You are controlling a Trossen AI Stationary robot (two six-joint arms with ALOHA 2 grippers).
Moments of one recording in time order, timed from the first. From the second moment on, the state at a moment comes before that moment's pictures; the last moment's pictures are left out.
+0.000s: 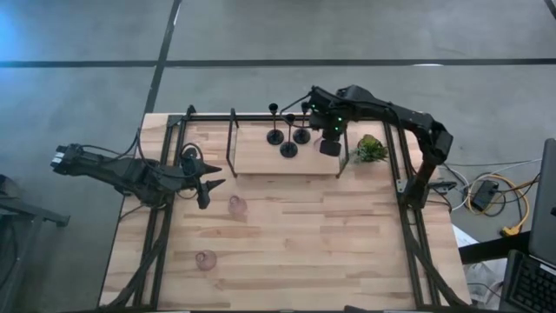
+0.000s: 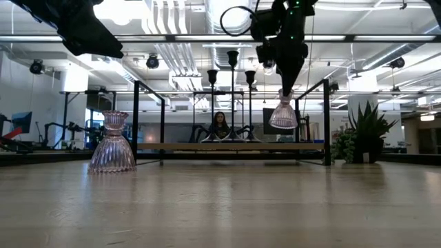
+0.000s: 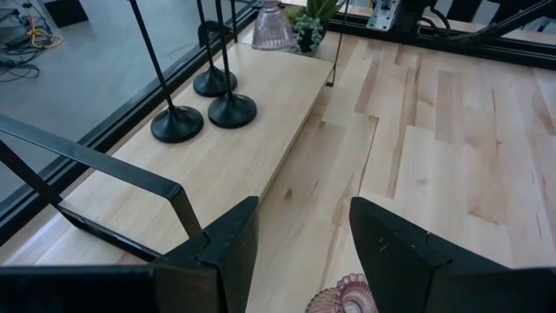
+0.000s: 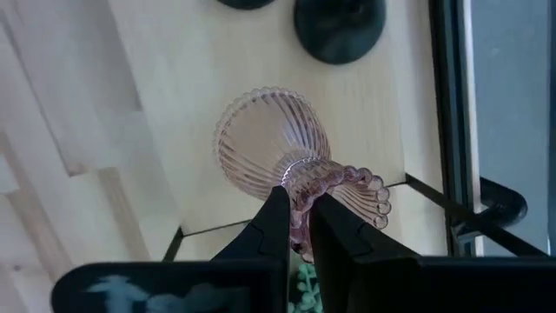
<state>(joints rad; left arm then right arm) -0.24 0.63 0.63 -0.51 -0.54 -0.34 -0.49 1.77 1.68 -1.29 0.05 -0.26</state>
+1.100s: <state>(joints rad) -0.24 0.63 0.63 -0.51 -0.54 -0.34 -0.50 1.82 1.61 -1.21 0.11 -0.24</state>
